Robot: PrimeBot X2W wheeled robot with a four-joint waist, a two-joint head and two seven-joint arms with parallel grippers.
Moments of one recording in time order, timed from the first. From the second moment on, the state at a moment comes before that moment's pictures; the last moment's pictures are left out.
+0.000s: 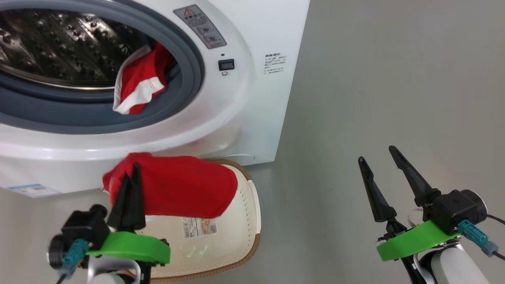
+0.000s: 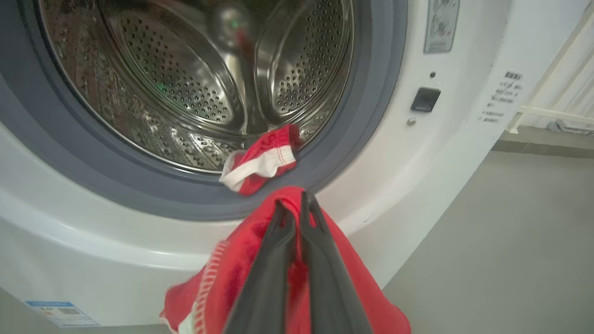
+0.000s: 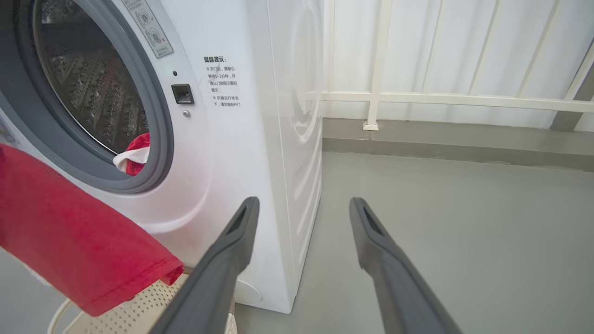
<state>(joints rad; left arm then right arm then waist) -0.20 0.05 -0.07 0.12 -0.26 0.08 -0.17 -0.13 -0.12 0.11 0.13 0.24 0.12 -0.26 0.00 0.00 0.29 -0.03</state>
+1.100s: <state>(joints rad) -0.75 0.02 -0.27 1.16 -0.60 -0.03 -0.14 -0.30 -0.15 0.17 0.13 0.25 0.12 -0.26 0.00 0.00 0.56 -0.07</state>
